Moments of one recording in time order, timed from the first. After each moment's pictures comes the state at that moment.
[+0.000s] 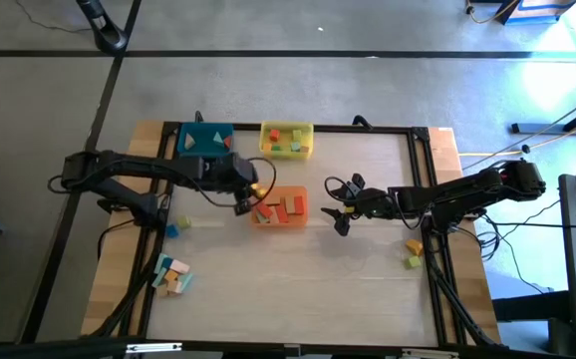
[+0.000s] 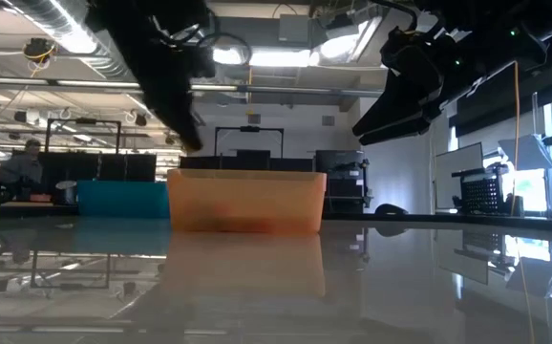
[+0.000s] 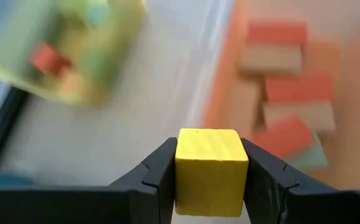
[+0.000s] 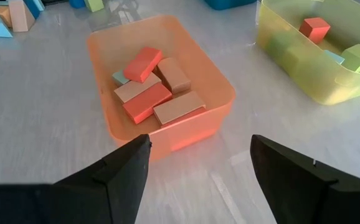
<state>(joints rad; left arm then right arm) 0.16 1.34 0.89 -0.51 -0.27 -0.02 0.08 1.26 0.59 0.11 0.35 0.28</state>
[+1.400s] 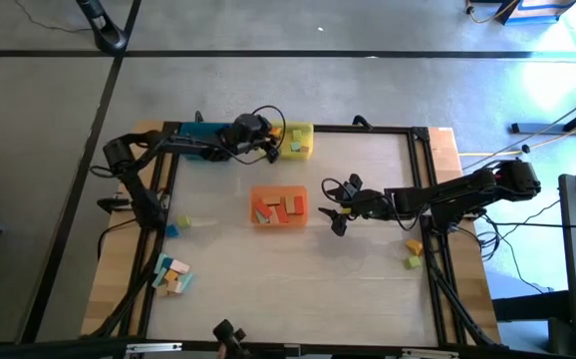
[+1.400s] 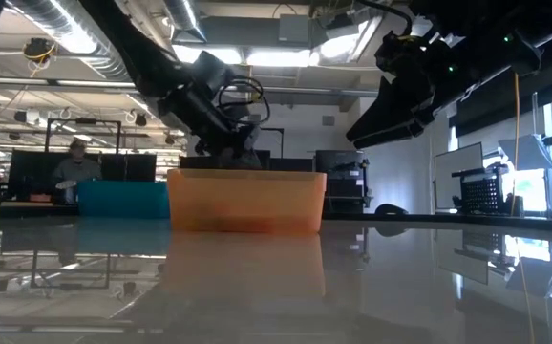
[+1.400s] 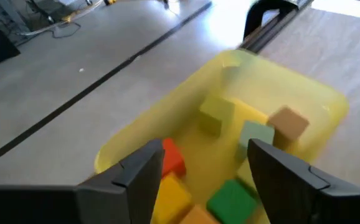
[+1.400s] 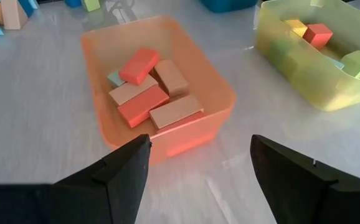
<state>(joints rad) 0.56 1.71 0.91 0.26 -0.22 0.01 0.08 1.31 0.59 0.17 0.37 0.26</state>
